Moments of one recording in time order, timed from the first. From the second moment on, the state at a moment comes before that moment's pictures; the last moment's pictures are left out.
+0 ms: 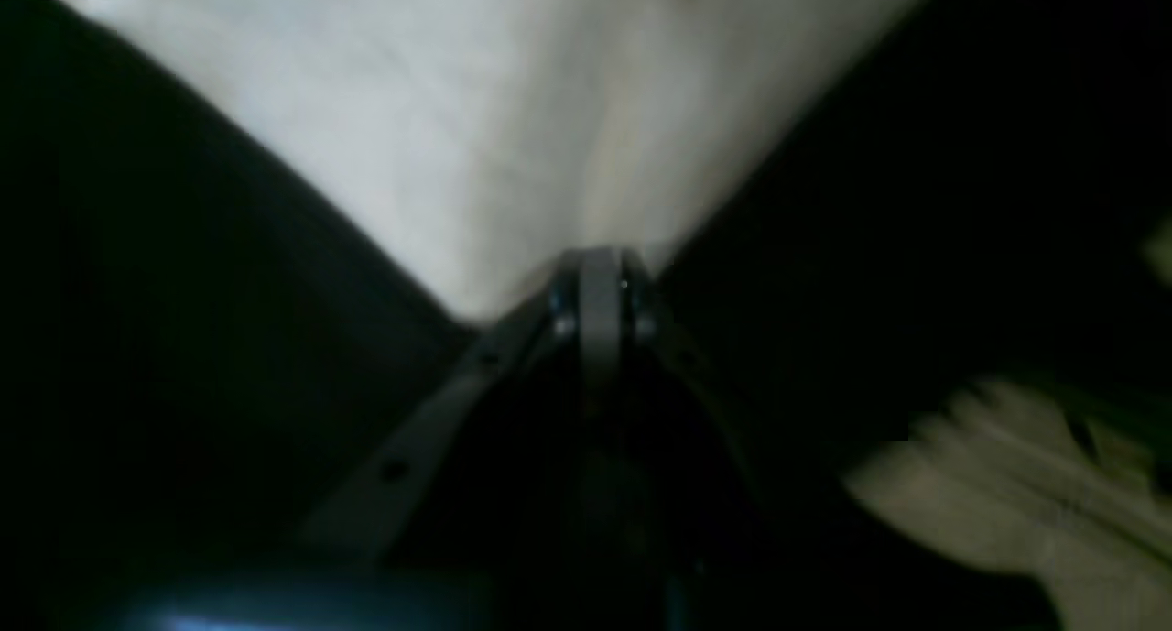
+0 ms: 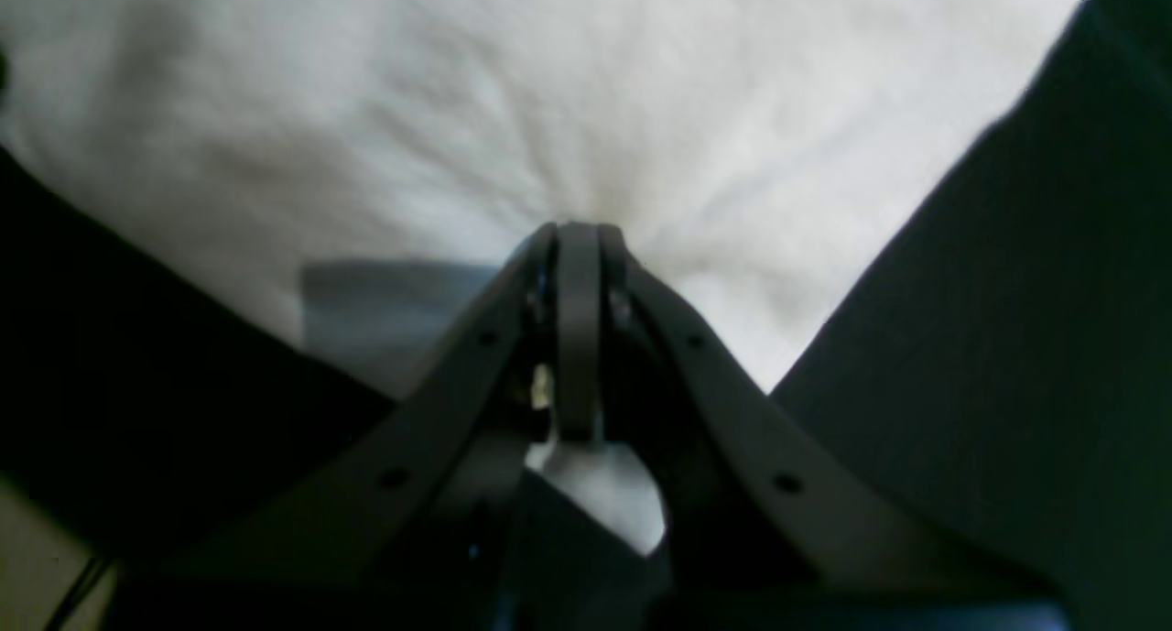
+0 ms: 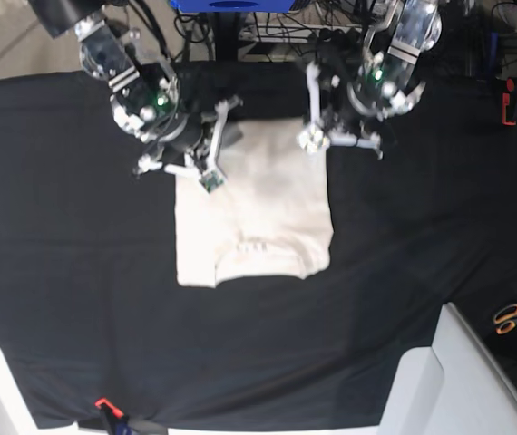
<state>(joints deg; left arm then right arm) 19.3 -15.9 13.4 90.8 8.5 -27.1 33.3 -7.6 7.8 -29.8 81.1 -1.0 5.4 -37.4</state>
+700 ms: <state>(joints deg) 43.7 -16.8 -1.4 108.9 8.8 -26.9 23.1 -23.7 19.8 -29.8 109.4 -0.6 -10.7 -48.0</state>
